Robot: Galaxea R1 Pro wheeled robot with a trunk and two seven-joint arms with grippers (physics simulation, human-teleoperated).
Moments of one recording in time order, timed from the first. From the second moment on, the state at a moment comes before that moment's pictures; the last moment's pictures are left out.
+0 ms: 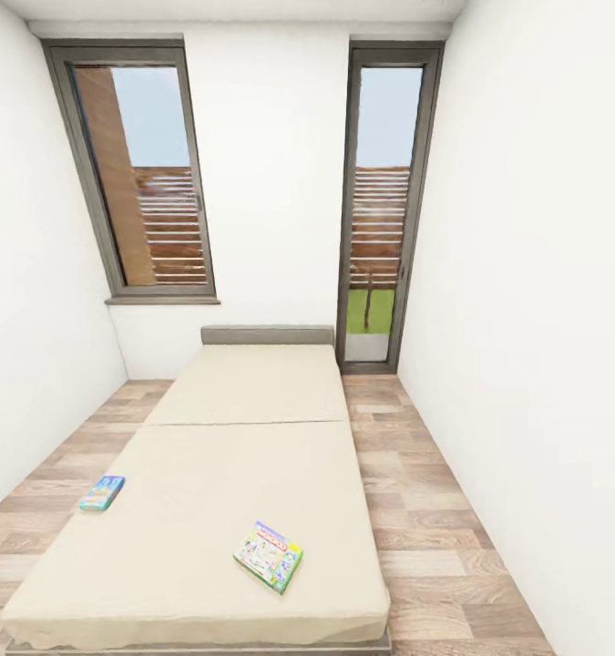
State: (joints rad) left arm -0.23 0.03 -0.01 -0.19 -0.01 -0.24 0.14; right arm -0.03 0.03 -0.05 -0.19 -0.21 -0.23 -0.02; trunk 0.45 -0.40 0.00
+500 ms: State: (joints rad) left arm -0.23 0.03 -0.01 -0.19 -0.01 -0.24 0.14; right arm -0.03 0.03 -0.04 -0.18 -0.20 -0.26 -0.02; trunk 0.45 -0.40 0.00
